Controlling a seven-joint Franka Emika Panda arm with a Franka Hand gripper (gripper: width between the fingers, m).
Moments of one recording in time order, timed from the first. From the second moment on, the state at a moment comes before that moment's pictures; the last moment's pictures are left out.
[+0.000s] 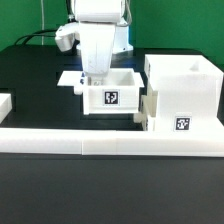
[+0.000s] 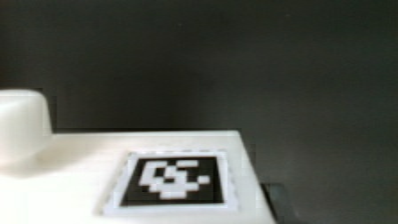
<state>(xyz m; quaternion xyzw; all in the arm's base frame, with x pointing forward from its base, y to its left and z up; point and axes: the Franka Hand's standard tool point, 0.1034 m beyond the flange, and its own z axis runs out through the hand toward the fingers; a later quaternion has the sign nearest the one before) 0.533 -0.037 0.060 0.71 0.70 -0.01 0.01</state>
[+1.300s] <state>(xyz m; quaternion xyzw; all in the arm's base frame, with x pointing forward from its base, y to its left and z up) 0.541 -0.007 0.057 0.72 0.70 -0.01 0.00</state>
